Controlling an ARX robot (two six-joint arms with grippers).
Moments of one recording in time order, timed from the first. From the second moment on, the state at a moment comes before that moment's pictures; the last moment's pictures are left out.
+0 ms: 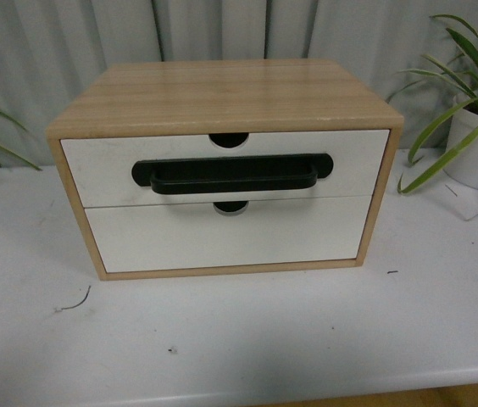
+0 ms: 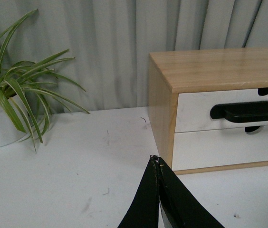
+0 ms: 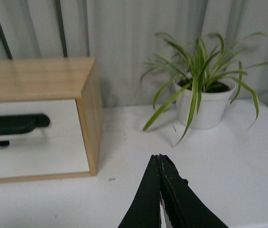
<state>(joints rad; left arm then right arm) 0.00 0.01 0.01 0.00 0.00 0.00 0.00 0.30 0.03 0.27 0.00 -0.01</state>
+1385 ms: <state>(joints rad) 0.00 0.01 0.01 0.00 0.00 0.00 0.00 0.00 0.01 0.00 0.00 -0.01</state>
